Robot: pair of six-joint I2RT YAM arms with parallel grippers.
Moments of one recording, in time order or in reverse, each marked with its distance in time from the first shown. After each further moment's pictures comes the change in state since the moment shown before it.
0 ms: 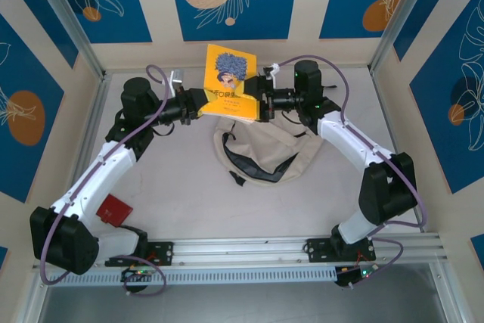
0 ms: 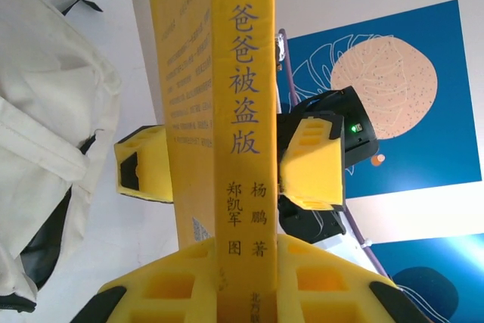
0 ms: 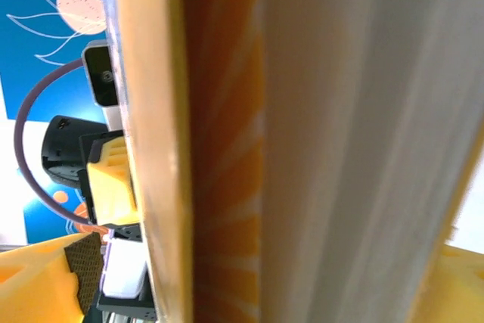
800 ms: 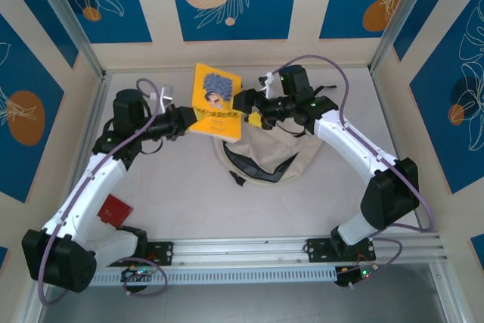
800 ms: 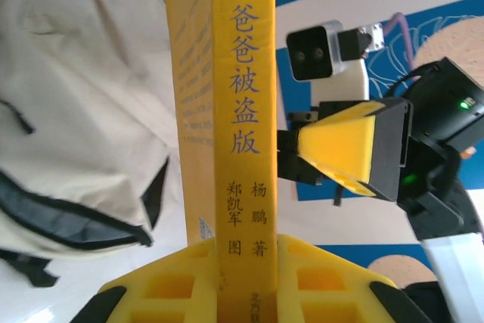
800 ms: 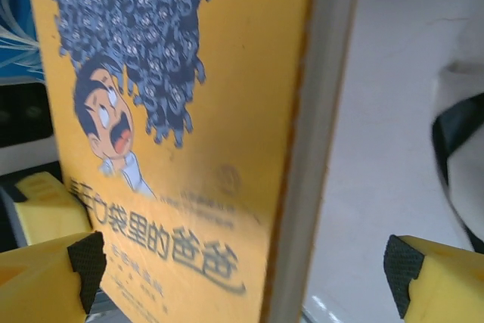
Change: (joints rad) left arm 0.068 -0.105 -0.051 -0.314 -0.014 0.265; right arm 0.092 -0.031 0.103 -0.492 0.331 -0.343
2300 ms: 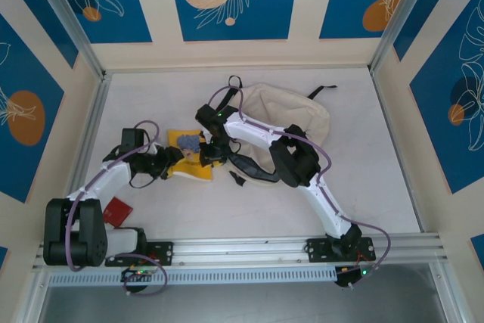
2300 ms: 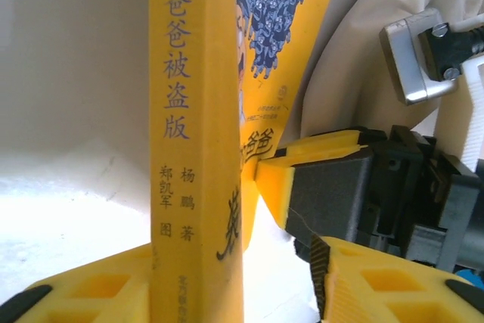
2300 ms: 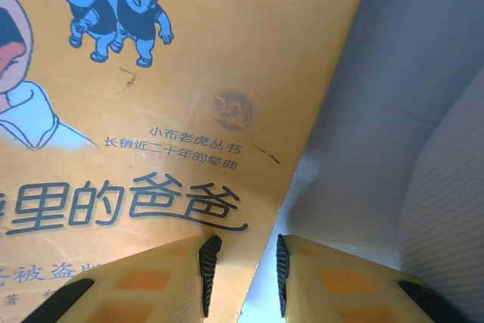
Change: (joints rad) left arm 0.229 0.136 -0.398 -0.142 -0.176 0.175; right arm 0.360 0.854 0.649 -0.636 0.386 -0.341
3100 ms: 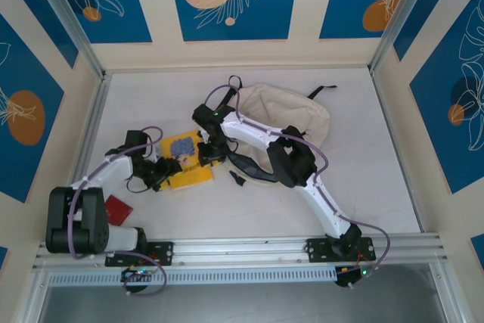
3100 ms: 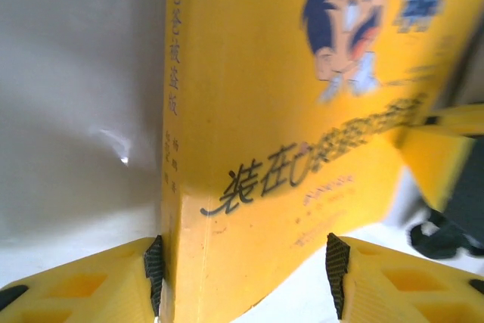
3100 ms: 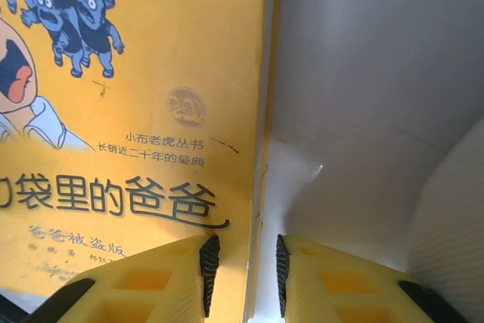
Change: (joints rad) left arm -0.001 0.045 0.042 -0.237 -0.133 0.170; right arm 0.008 0.037 0.076 -0.056 0.036 -0.026
